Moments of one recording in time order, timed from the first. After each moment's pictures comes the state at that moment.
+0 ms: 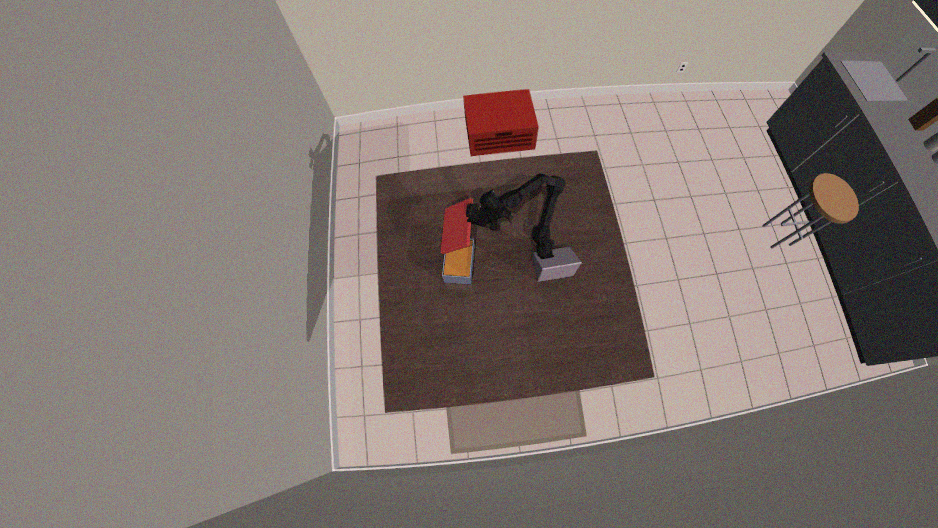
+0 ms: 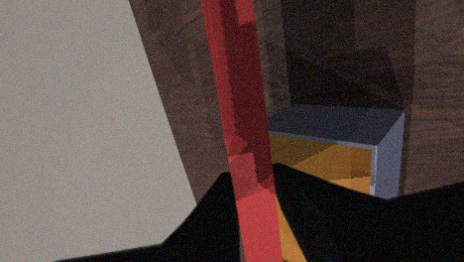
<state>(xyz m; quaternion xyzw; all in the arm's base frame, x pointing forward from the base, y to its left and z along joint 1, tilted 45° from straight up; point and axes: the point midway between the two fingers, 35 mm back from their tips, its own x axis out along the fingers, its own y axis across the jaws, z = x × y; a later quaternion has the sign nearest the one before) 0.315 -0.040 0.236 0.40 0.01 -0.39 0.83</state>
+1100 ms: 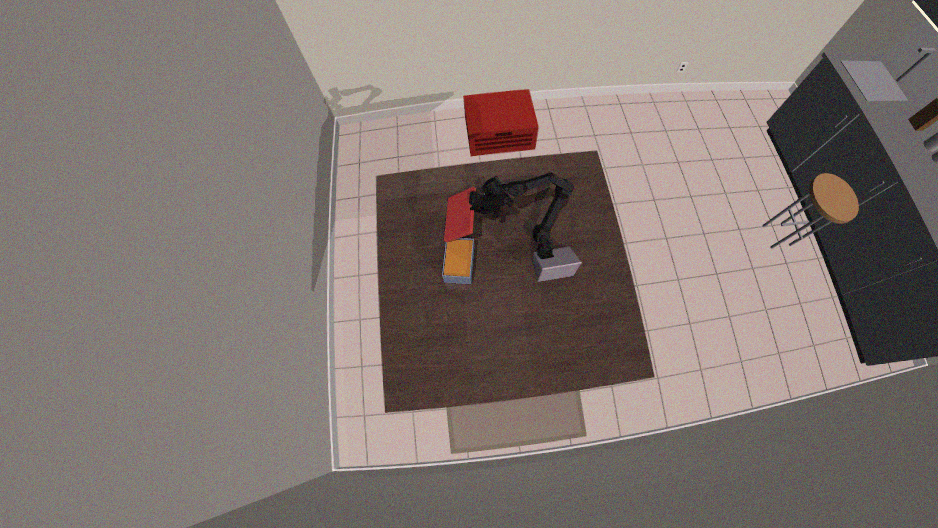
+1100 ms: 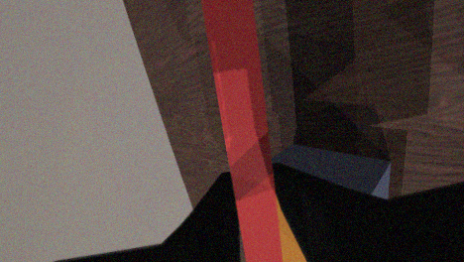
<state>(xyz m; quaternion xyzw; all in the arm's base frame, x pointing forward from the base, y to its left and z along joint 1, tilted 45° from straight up) 0.288 -0.082 0.277 0.40 0.01 -0.40 0.83</state>
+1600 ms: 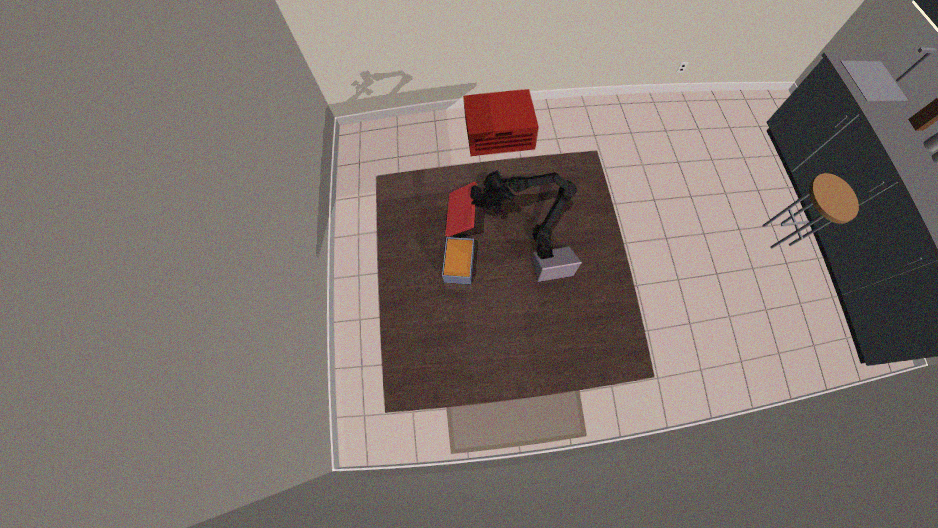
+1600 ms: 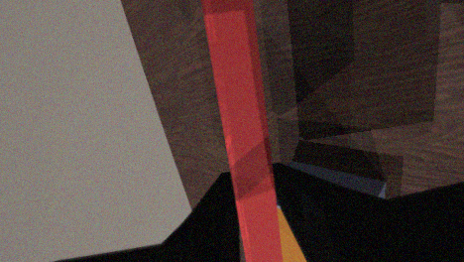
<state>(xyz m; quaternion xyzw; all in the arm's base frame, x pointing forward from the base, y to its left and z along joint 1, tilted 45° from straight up) 0.275 -0.101 0.297 0.40 0.01 -0.40 0.83</state>
